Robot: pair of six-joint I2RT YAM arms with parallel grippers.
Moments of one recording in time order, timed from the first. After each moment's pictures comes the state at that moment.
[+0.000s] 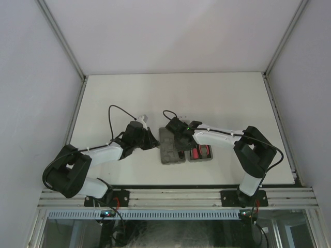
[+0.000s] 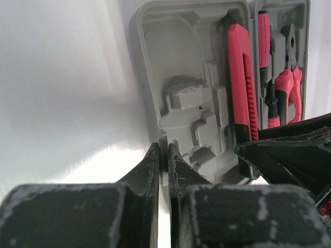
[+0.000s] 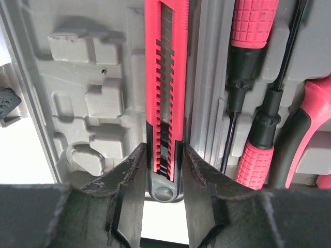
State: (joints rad) left arm -0.56 1.40 0.52 0.17 0.17 -0.73; right arm 0.88 1.74 1.14 -0.65 0.20 0.77
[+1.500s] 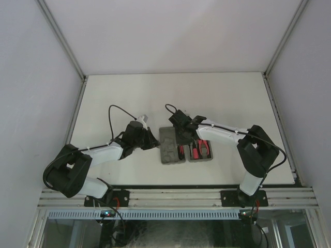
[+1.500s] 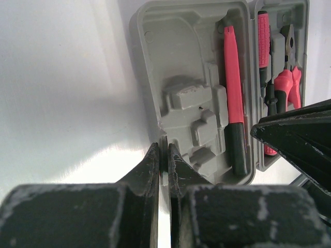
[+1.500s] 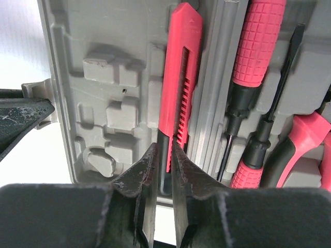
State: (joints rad) left arm -0.56 1.41 0.52 0.18 0.18 -0.73; right arm 0.81 1.72 1.17 -0.62 0.12 0.66
